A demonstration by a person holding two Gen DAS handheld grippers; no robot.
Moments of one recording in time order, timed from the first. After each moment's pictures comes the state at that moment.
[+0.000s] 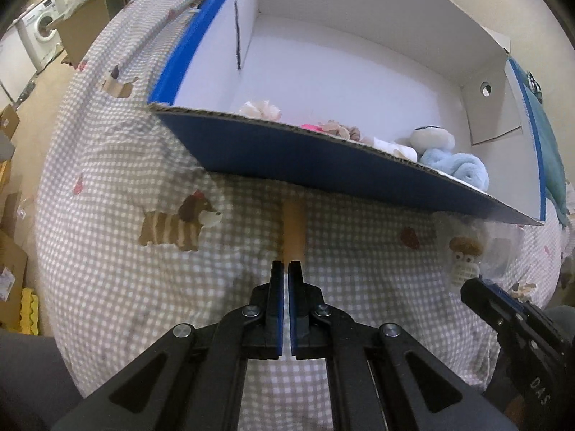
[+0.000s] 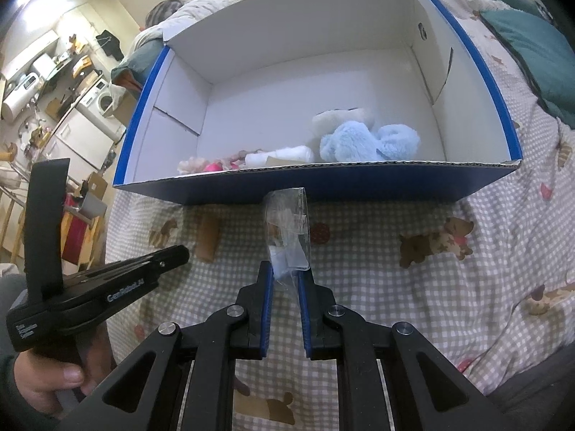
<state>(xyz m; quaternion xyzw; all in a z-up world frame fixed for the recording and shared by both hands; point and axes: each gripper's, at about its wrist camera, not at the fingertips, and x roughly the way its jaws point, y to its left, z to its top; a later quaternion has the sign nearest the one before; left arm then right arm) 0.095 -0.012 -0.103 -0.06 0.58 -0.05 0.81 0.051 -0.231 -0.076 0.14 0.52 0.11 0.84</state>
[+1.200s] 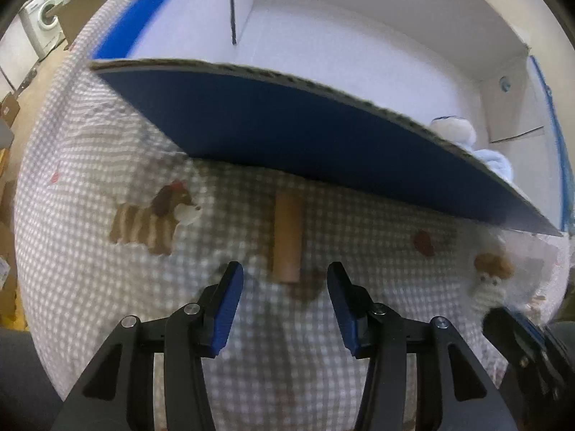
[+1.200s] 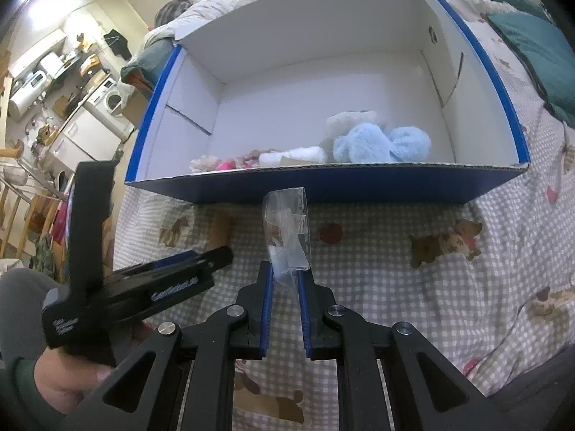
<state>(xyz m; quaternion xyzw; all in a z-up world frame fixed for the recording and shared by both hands) 0.087 -0.041 -0.137 -0.06 0.60 -0.03 0.80 0.048 -0.226 -0.074 0.14 0.51 0.13 0.84</state>
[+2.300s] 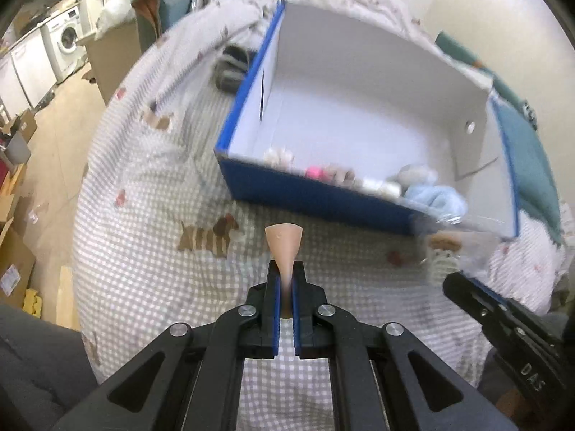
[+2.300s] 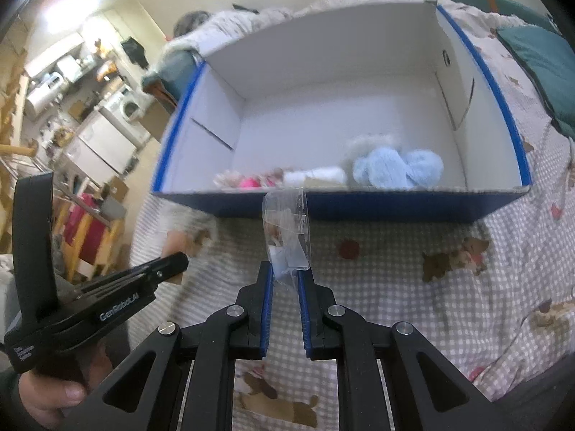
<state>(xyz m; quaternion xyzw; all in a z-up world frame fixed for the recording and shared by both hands) 0.045 -0.016 -0.051 -0.07 0.50 -0.03 0.86 0.044 -0.221 -0.056 0.15 0.47 0.16 0.85</state>
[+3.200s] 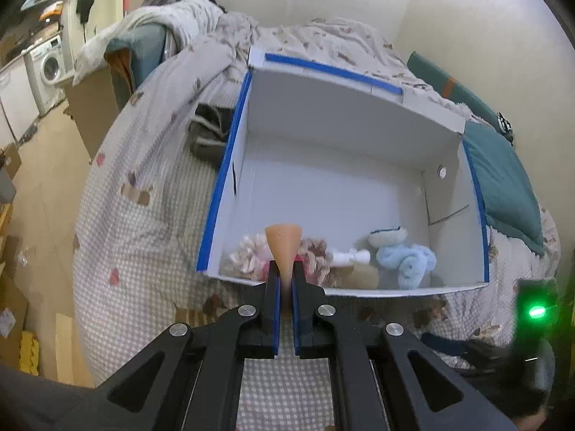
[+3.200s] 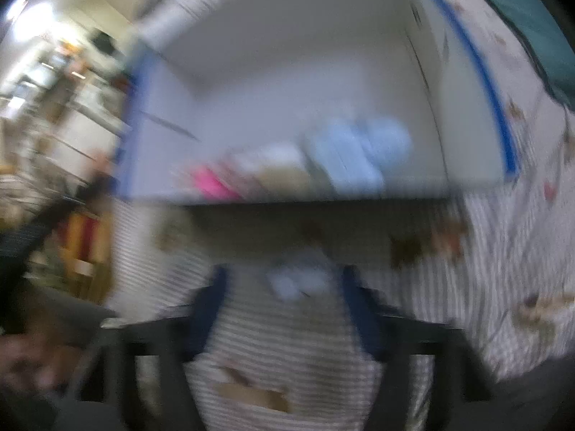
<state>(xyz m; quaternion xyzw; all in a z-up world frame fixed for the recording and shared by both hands) 0.089 -0.026 -0.007 -0.06 0.46 -0.07 0.88 0.088 -0.247 -0.087 0.16 0.58 0.11 0.79</state>
